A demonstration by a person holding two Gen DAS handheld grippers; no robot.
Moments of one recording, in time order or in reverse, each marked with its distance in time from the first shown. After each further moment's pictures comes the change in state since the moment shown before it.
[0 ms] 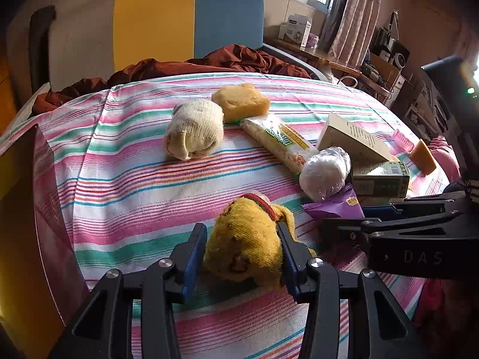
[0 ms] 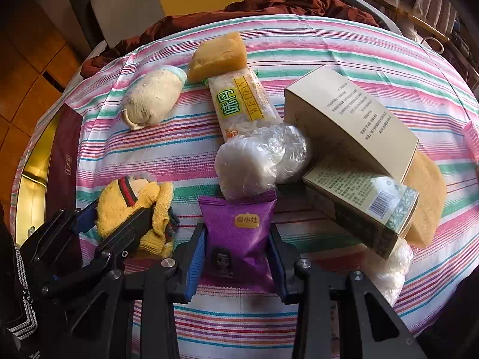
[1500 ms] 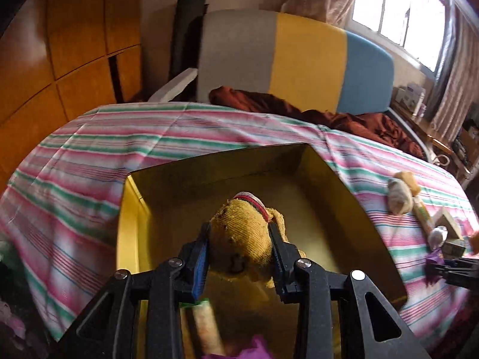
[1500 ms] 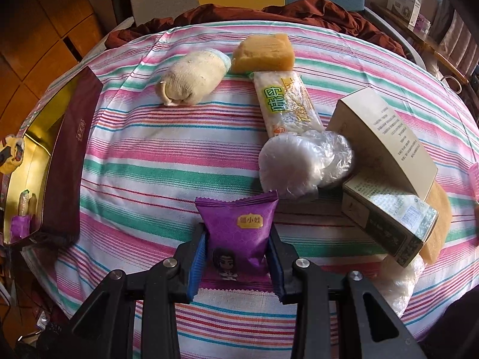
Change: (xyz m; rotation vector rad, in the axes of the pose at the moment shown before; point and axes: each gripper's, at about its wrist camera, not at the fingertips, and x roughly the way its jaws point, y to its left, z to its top) left arm -0.161 0.244 -0.042 -0.351 -0.113 0.411; right arm -0.010 0.013 -0.014 -0.168 -0.004 -0.023
